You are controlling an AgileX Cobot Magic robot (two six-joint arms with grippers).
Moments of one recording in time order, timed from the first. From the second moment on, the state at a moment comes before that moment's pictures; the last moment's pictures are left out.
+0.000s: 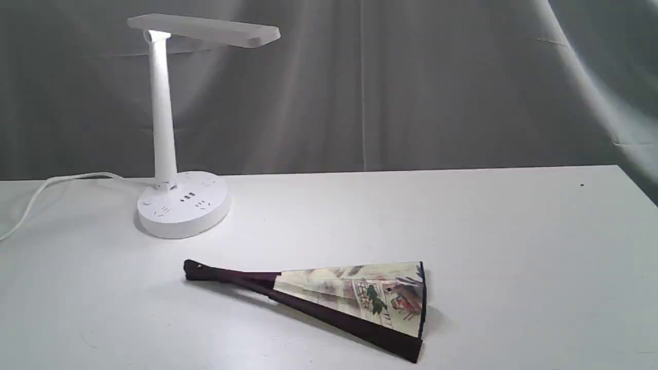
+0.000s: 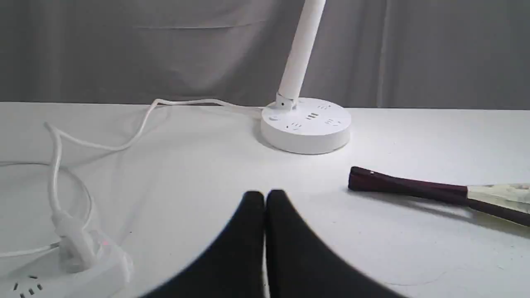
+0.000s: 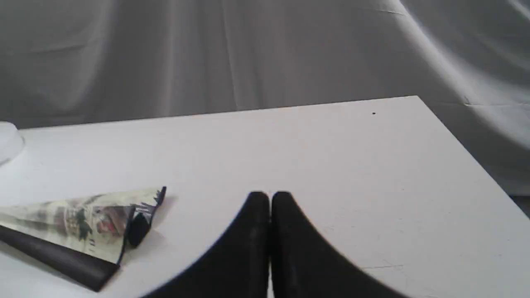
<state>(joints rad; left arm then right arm) -0.05 0.00 0.00 0.19 0.24 -0.22 0.00 0.00 0.00 0.08 0.22 0.00</state>
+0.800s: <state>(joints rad) -0.05 0.00 -0.09 -0.02 0.18 -0.23 0.00 0.00 -0.10 0.18 0.13 0.00</state>
